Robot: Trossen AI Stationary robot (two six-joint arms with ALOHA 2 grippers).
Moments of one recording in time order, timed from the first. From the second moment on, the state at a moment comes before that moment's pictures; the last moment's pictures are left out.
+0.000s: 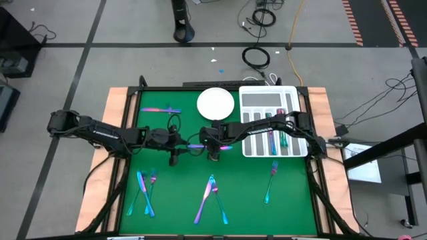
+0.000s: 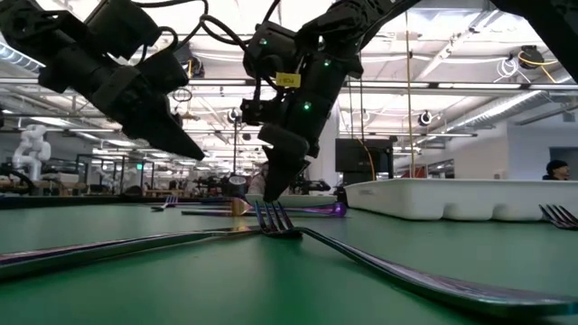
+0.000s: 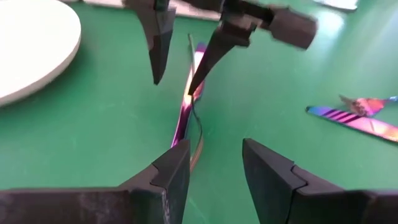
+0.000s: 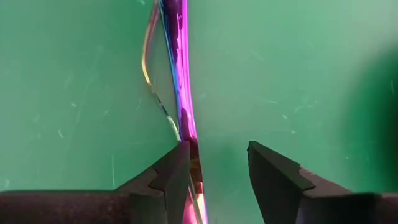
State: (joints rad) left arm -0.01 1.17 0.34 0.27 -0.03 -0.10; right arm -0.04 2.13 1.54 -0.53 0.15 0.07
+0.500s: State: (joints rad) left arm -0.01 1.17 0.34 0.28 -0.03 -0.09; right arm -0.04 2.13 1.54 -0.49 0.20 0.06
